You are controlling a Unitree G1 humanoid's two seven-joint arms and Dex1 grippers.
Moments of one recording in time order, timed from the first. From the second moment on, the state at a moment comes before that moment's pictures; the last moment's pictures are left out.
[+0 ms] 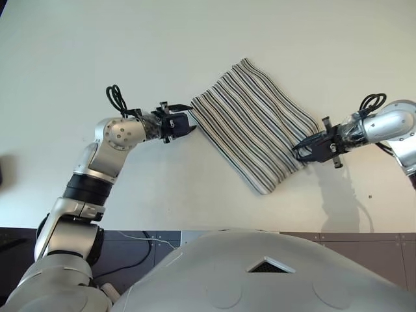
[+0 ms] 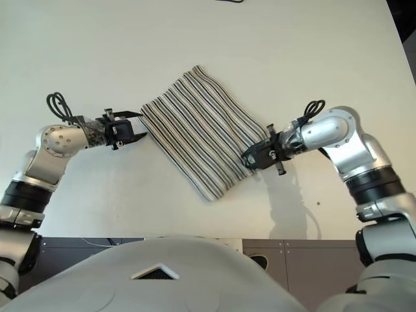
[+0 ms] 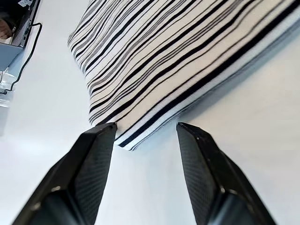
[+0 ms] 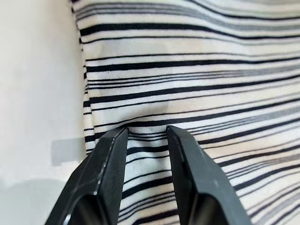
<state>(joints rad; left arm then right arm) -0.26 0.66 -0.35 0.30 0.28 -0.27 -0.75 -0.30 -0.89 0.50 0.09 0.00 -0.34 1.34</state>
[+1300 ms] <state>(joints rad) -0.35 0.61 -0.47 0.44 0.36 -0.53 -0.63 -0.21 -0.81 0.44 0.04 -0.12 -0.35 1.18</state>
